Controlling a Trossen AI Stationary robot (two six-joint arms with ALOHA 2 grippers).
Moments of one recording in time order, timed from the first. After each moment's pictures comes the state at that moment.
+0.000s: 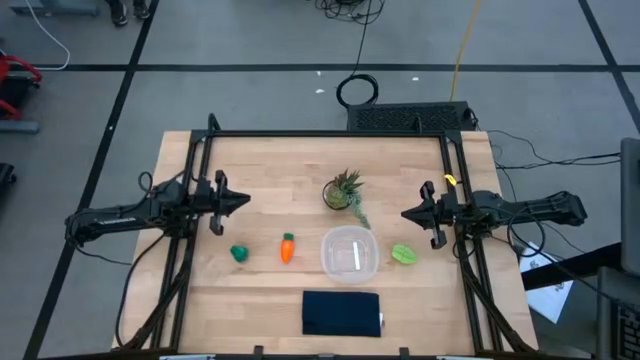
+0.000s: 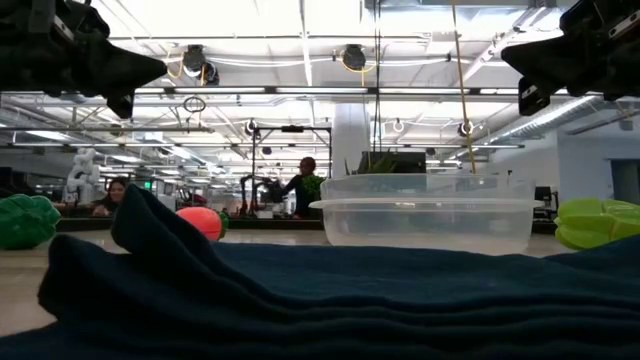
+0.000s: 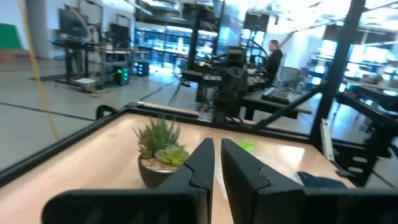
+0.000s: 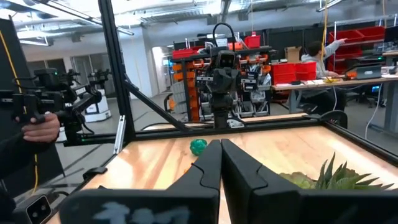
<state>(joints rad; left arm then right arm) 0.17 0.12 0.07 0.14 0.09 -0.15 0.09 0.15 0.02 0.27 0.02 0.11</state>
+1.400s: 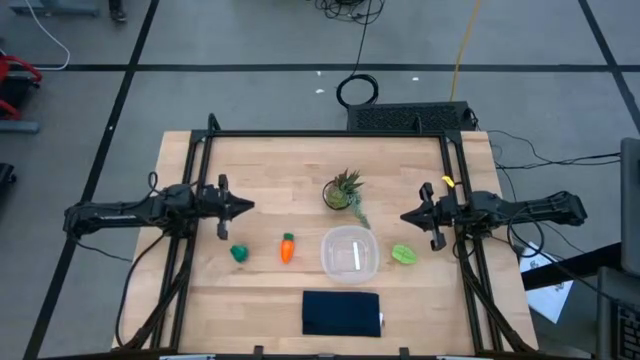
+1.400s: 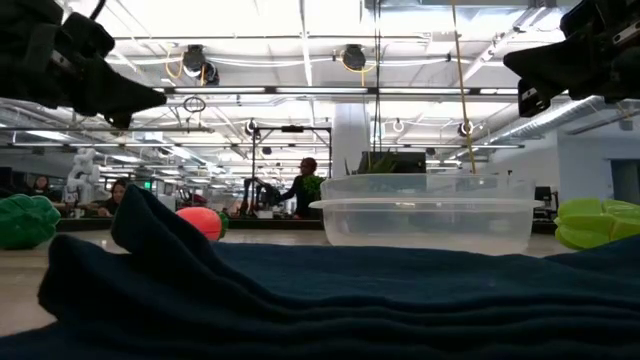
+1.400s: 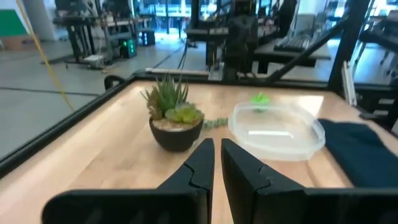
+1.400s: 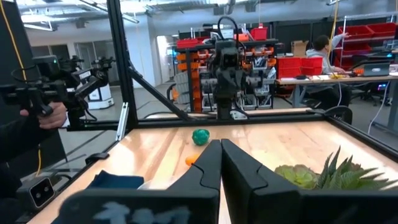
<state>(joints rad) 0.09 0.19 0.07 0.03 0.00 -0.02 0.09 0.15 0.02 0.23 0.00 0.08</state>
